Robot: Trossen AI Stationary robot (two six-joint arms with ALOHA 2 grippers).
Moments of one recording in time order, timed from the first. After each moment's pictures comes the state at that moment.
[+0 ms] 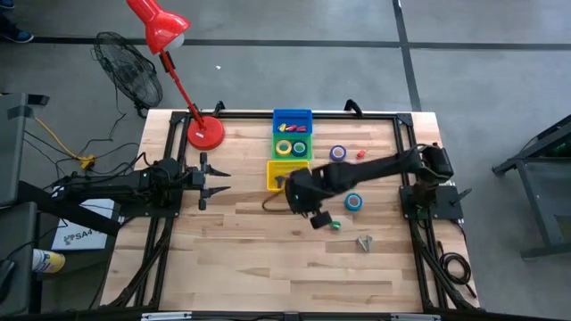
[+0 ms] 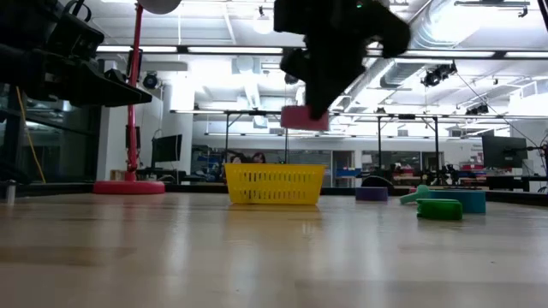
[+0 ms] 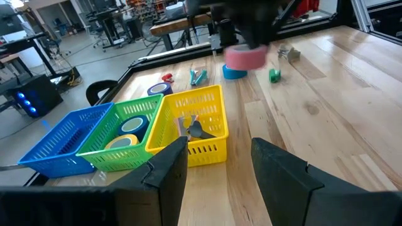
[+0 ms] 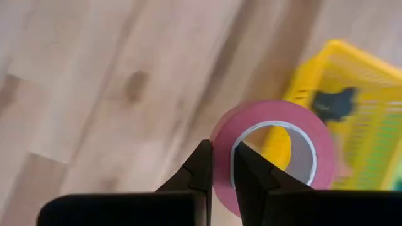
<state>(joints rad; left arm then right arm) 0.12 0.22 0.08 0.00 0.03 0.26 0.09 1.85 1.53 -0.87 0.02 -0.33</state>
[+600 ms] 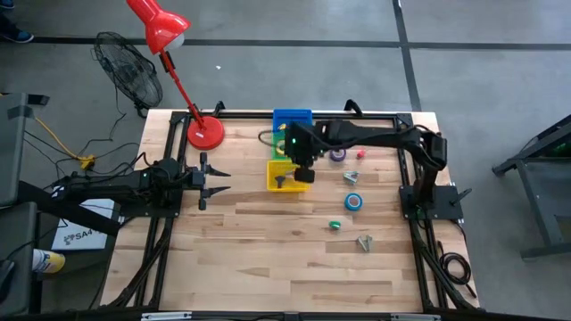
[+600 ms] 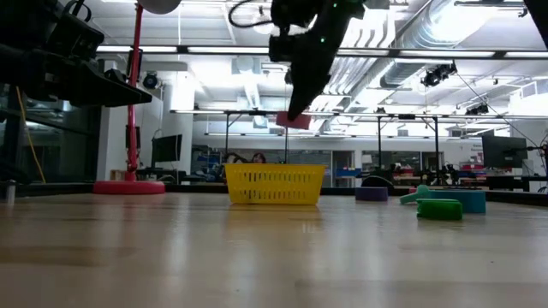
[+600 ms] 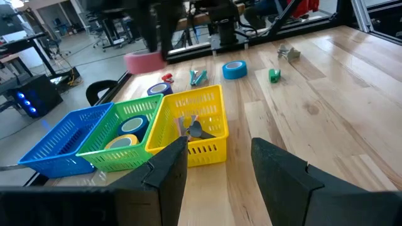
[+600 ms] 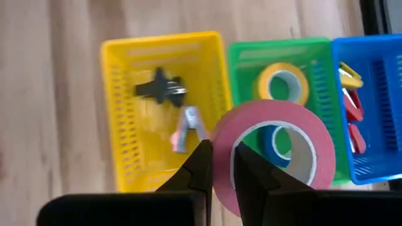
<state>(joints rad) 0.12 0.22 0.08 0.00 0.03 0.26 -0.23 1.86 1.62 -0.85 0.04 -0.13</state>
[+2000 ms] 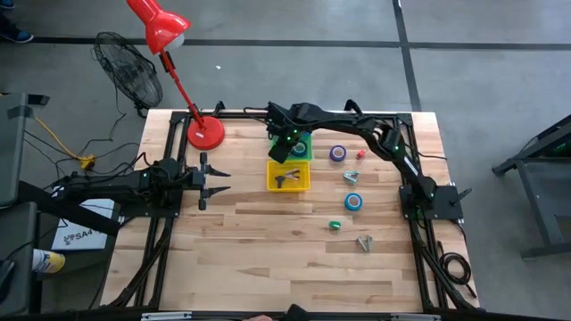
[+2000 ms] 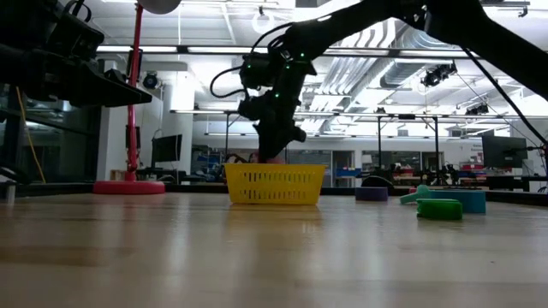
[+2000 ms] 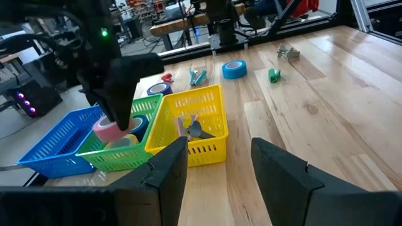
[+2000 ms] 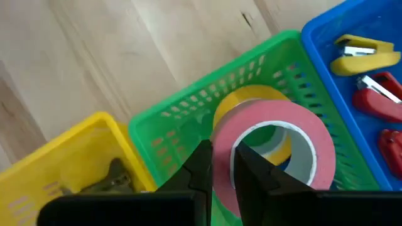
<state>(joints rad) 0.12 0.22 0.08 0.00 0.03 0.26 -0.40 2.31 2.06 -0.96 -0.08 0.15</state>
